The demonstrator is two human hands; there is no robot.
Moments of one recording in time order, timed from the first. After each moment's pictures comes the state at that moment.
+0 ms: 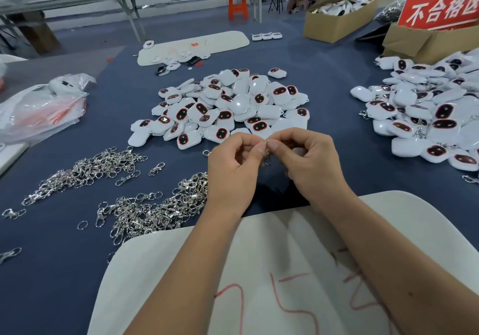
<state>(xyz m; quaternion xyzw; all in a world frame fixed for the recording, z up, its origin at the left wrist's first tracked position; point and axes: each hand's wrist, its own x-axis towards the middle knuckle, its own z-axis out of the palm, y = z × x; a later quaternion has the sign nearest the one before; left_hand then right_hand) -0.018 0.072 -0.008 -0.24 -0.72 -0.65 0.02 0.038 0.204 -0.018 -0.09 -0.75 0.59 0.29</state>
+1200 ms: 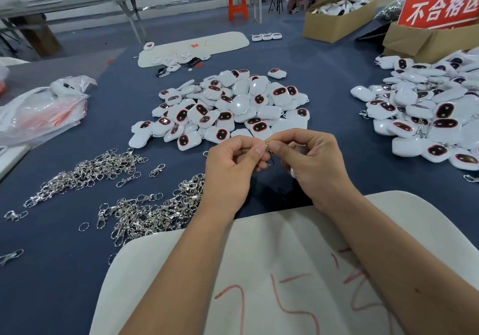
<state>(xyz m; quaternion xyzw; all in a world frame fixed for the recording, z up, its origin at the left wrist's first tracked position) -0.028 0.068 -0.014 -0.24 -0.69 -0.69 -0.06 0.034 0.211 -0.022 -0.07 -0.72 0.64 0.27</state>
